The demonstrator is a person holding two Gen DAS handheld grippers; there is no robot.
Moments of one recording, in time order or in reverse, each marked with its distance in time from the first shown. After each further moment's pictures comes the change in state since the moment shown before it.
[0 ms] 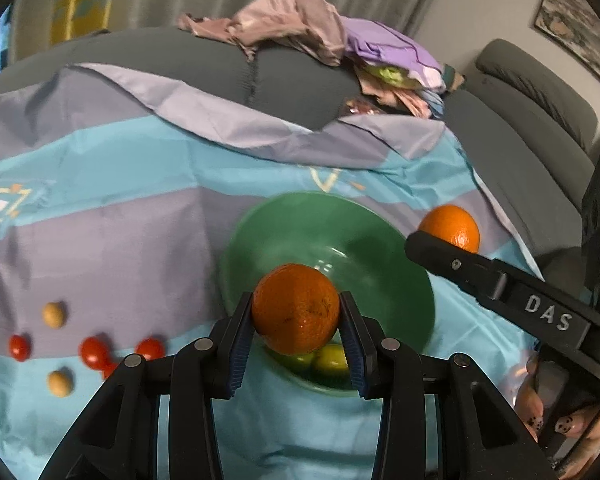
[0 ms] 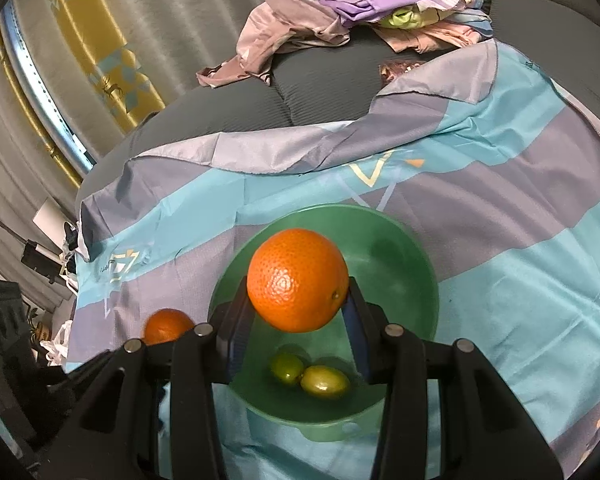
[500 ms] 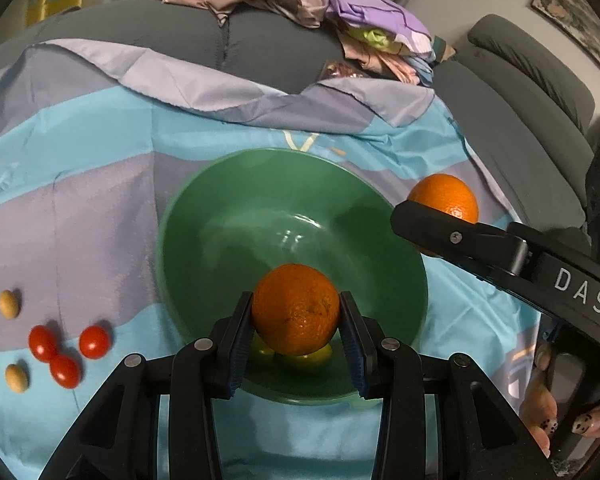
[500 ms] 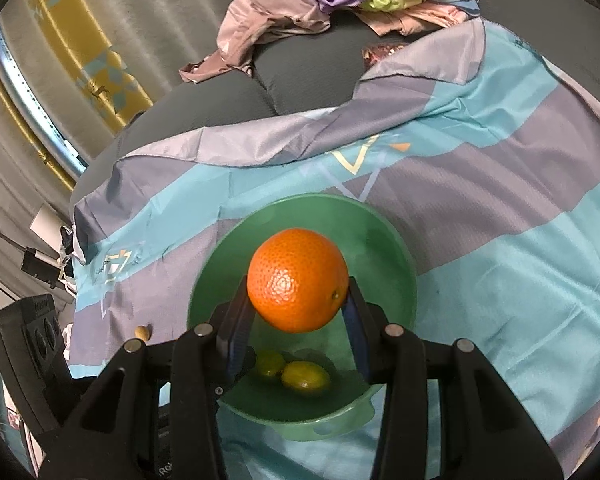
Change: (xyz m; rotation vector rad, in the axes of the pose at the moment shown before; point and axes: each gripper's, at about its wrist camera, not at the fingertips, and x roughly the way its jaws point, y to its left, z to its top) left arm 0.035 -0.020 -0.010 0.020 0.089 -0.046; right arm 0.013 -0.022 0.002 0.048 0.057 -0.003
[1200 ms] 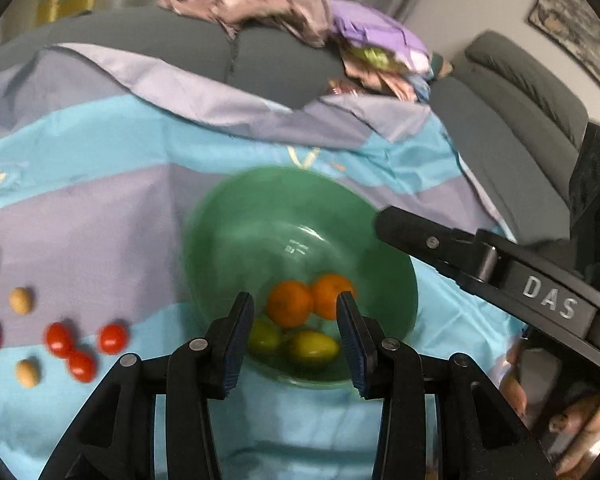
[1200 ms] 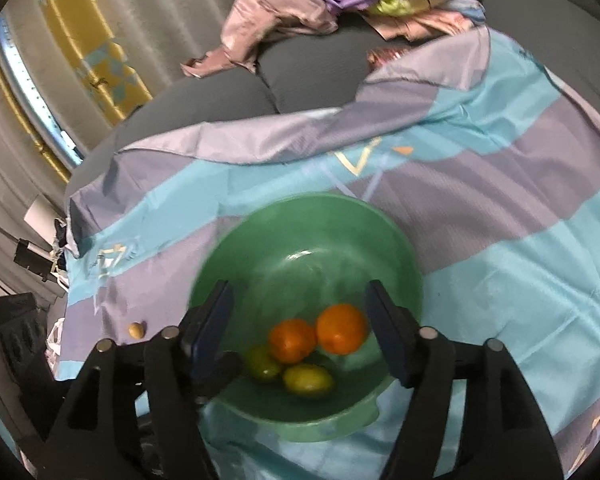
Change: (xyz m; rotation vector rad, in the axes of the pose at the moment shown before) left arm -0.034 0.018 -0.001 -0.031 -0.063 -0.011; right arm -0.006 0.020 -0.001 -0.053 -0.031 -0.015
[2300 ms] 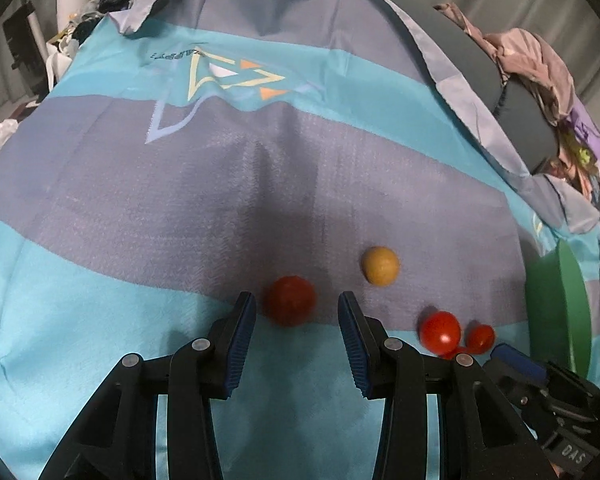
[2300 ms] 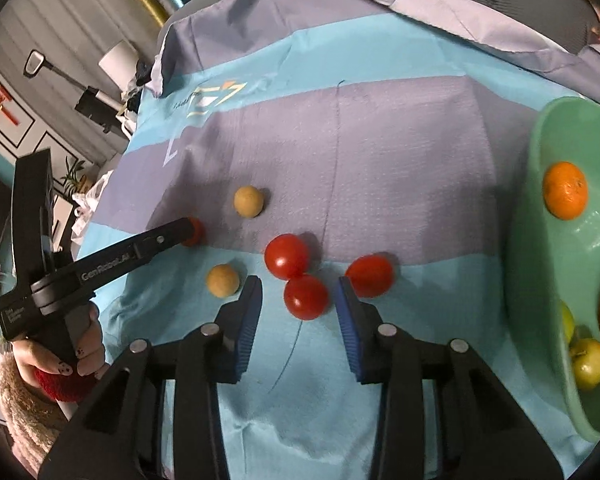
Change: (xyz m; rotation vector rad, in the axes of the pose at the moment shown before) left arm -0.047 0.240 -0.053 -0.407 0.010 0.398; right arm 0.120 0.161 -0.095 -0.348 0.372 0.268
